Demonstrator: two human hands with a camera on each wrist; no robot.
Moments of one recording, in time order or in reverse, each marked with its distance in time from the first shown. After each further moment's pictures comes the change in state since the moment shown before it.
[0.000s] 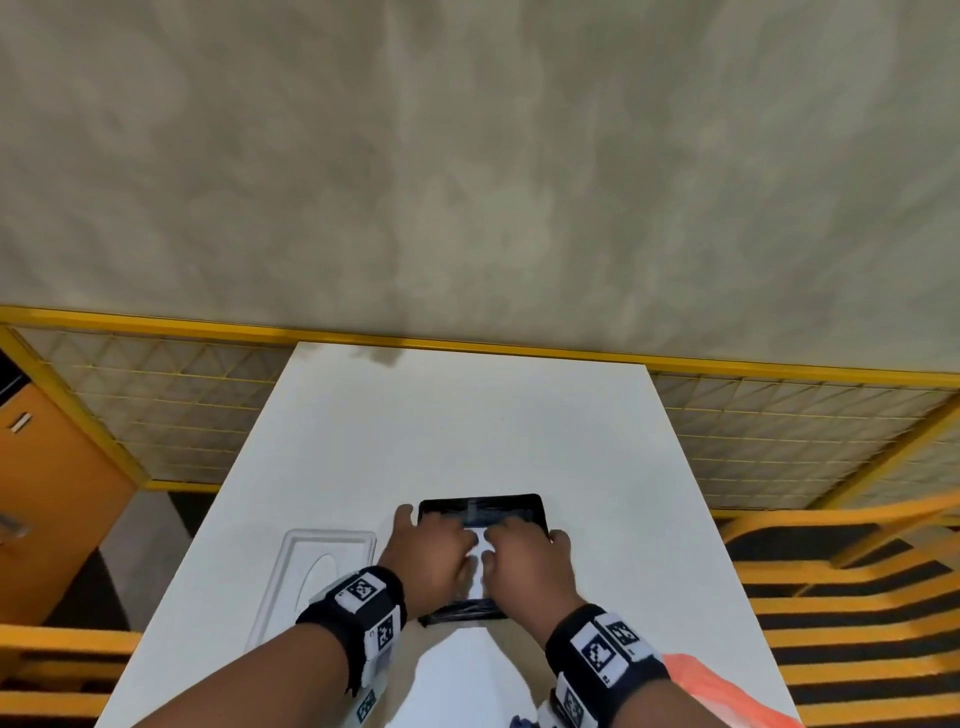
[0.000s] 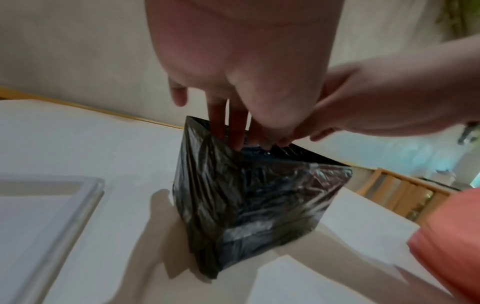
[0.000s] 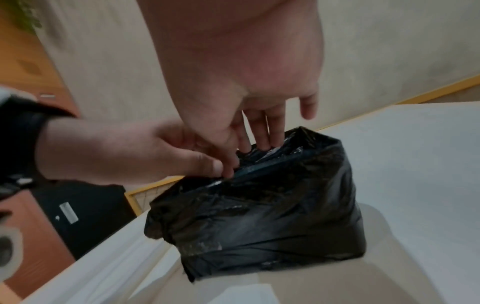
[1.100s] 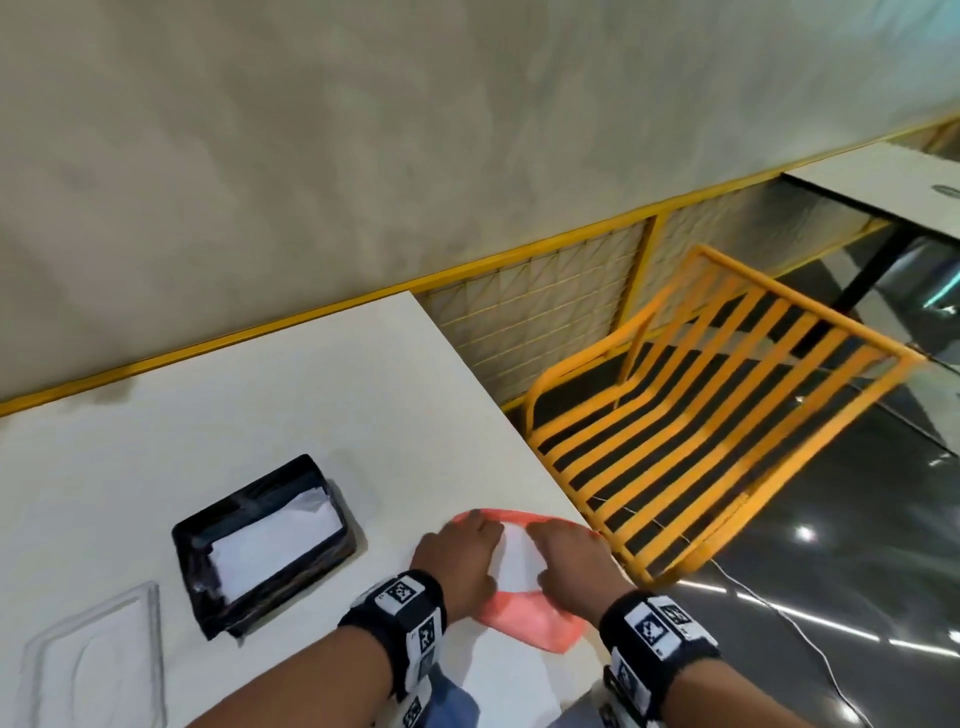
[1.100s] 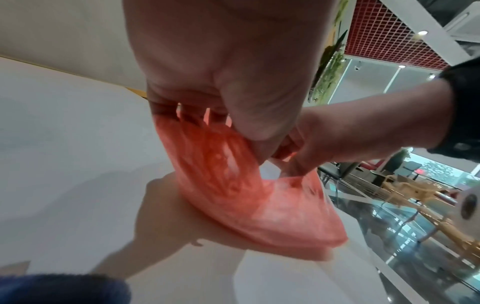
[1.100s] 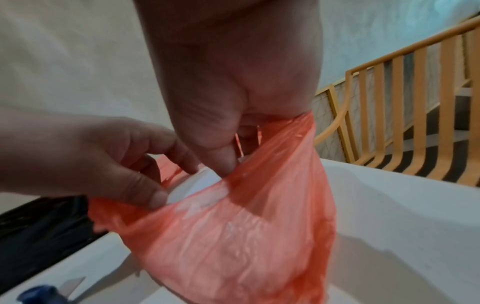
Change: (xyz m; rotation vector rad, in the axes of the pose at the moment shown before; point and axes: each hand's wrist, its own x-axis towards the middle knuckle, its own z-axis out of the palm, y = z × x) left_hand 0.014 0.263 0.021 -0.030 -0.270 0.422; right_hand -0.213 0.210 0.019 0.063 0.003 0.491
